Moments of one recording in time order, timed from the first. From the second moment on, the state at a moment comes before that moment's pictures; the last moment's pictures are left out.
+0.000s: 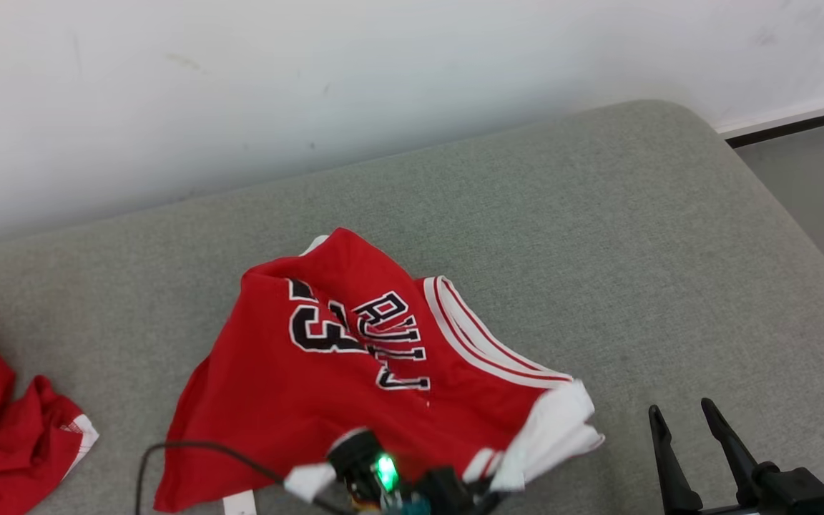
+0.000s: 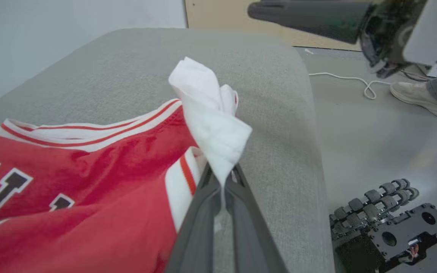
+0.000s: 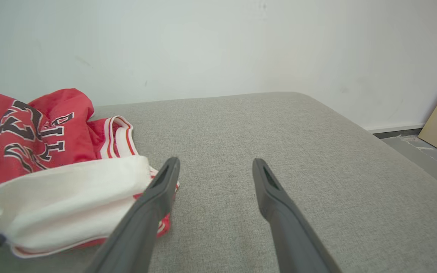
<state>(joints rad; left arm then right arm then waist) -0.62 0.24 -1.27 0.46 -0.50 -0.06 -0.23 -0.05 -0.07 0.11 0.28 0.23 0.13 -0.26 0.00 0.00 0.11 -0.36</state>
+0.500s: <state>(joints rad) -0.45 0.25 -1.25 0.41 -0.38 -0.13 -0.26 -0.02 -0.08 0.09 0.27 0.23 0.13 -0.26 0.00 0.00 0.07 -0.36</state>
